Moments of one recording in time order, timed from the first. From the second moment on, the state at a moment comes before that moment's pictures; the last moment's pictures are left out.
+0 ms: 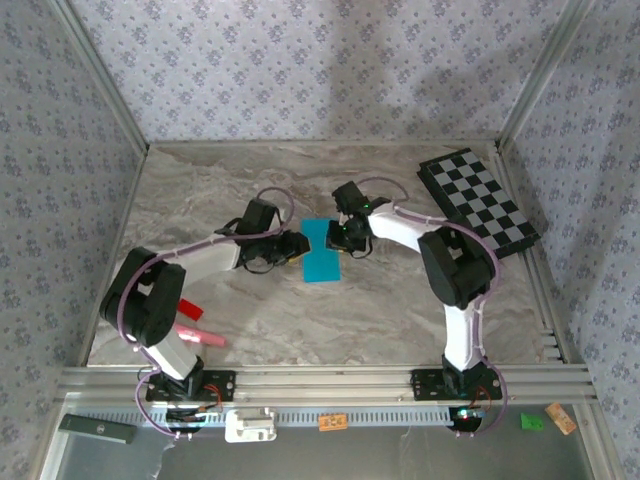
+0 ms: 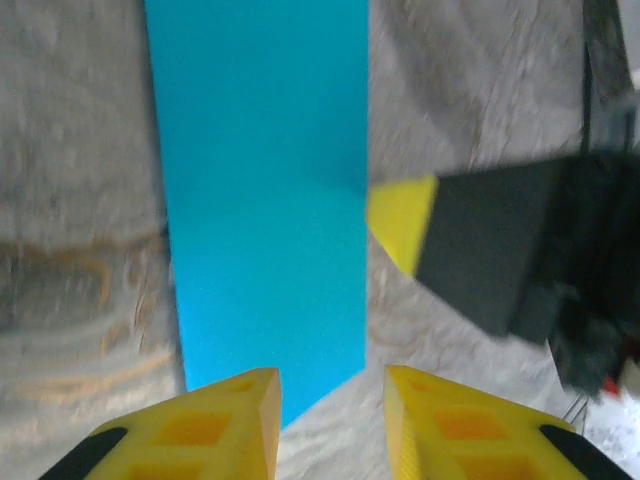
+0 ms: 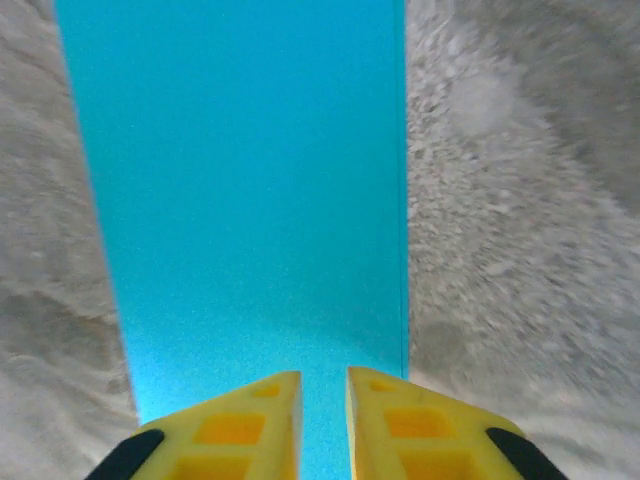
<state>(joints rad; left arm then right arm) -0.52 1.65 0.92 -0.11 0.46 -0.84 0.56 1.95 1.34 -0.51 -0.23 0.65</state>
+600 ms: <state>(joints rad) -0.49 1.92 1.07 -0.02 0.40 -0.92 0.45 1.68 0.94 -0.30 -0.40 0.80</state>
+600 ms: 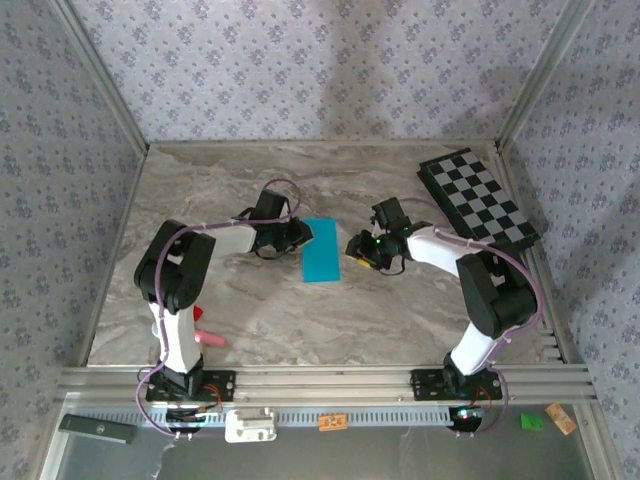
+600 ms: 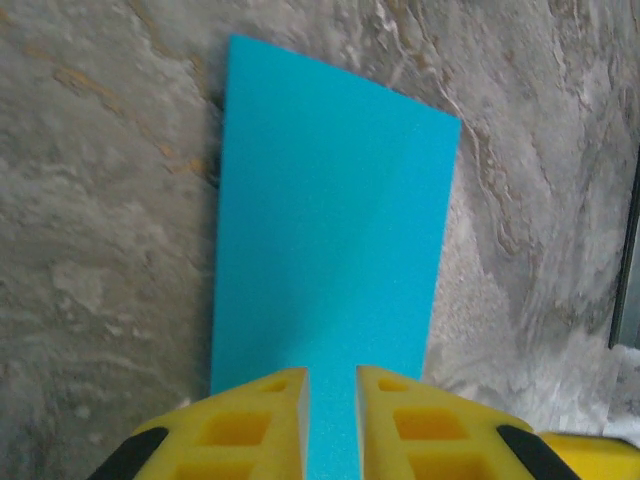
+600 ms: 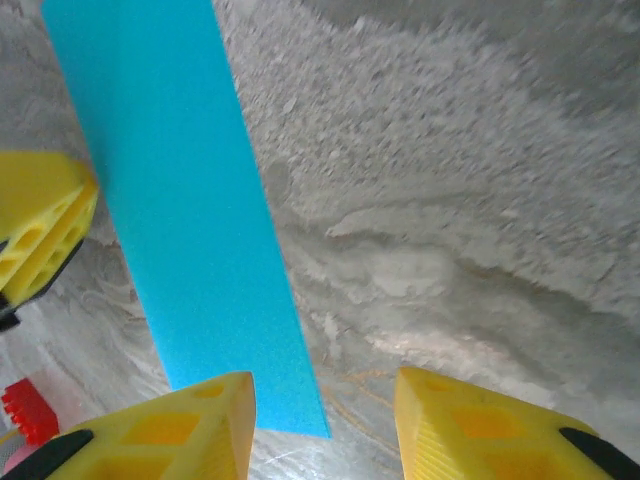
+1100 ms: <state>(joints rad) -0.48 1.95 1.04 0.05 0.39 -1.03 0.53 1.75 0.94 -0.26 -0.44 0.85</state>
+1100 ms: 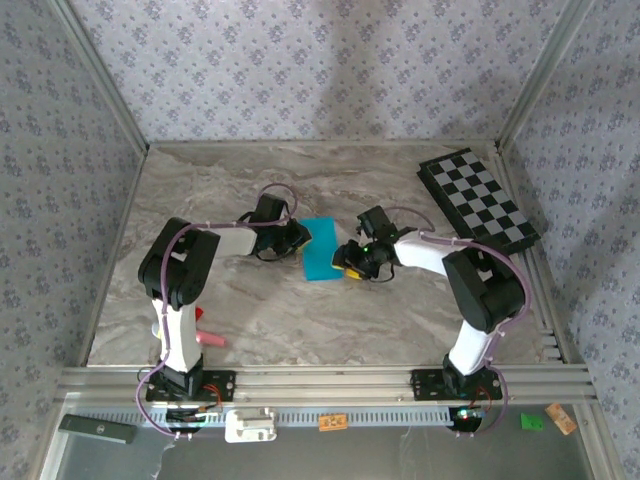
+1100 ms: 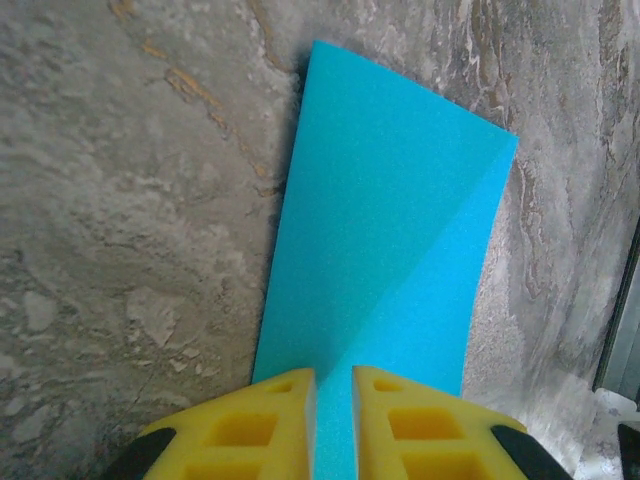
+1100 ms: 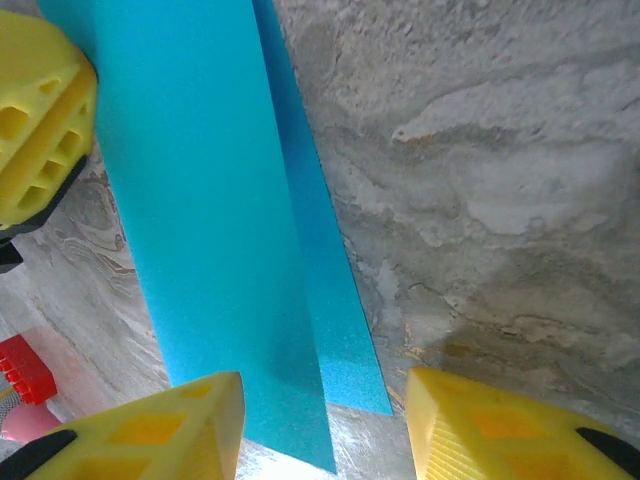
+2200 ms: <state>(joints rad) -0.48 1.95 1.04 0.06 0.42 -1.01 0.51 1.73 0.90 -0.18 -0.49 0.91</state>
